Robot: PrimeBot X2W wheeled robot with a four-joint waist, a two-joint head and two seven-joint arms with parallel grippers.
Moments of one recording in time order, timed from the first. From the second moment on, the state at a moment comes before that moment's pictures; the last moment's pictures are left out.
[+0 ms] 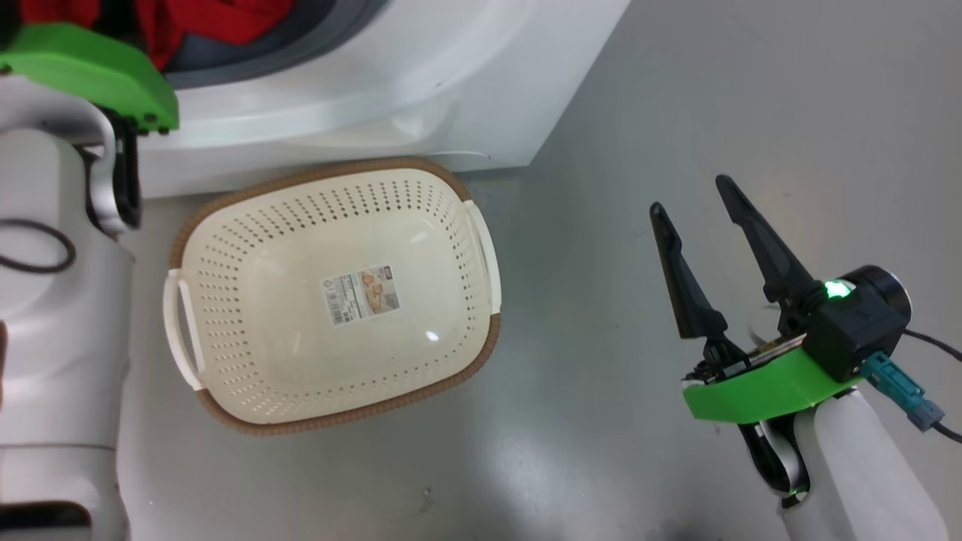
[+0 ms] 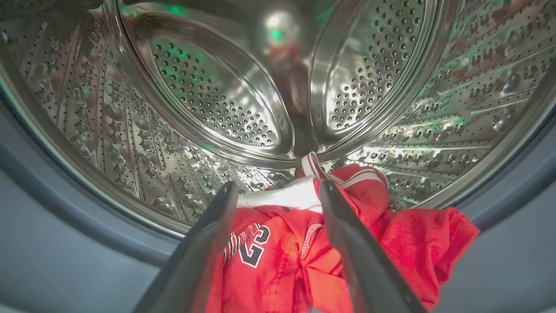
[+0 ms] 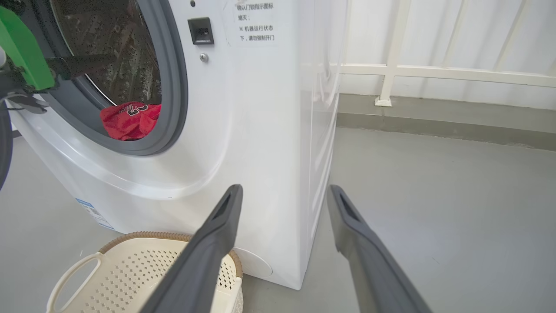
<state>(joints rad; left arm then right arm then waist) -1.11 0.15 -0.04 0.81 -0.22 0.05 -0.20 -0.30 -0.06 0.14 0.08 0.20 0.12 -0.26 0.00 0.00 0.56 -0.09</state>
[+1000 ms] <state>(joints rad) -1.33 0.27 -0.23 1.21 -0.02 0.15 0.05 -0.34 -0.06 0.15 0.07 0.24 0.12 -0.26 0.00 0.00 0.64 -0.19</state>
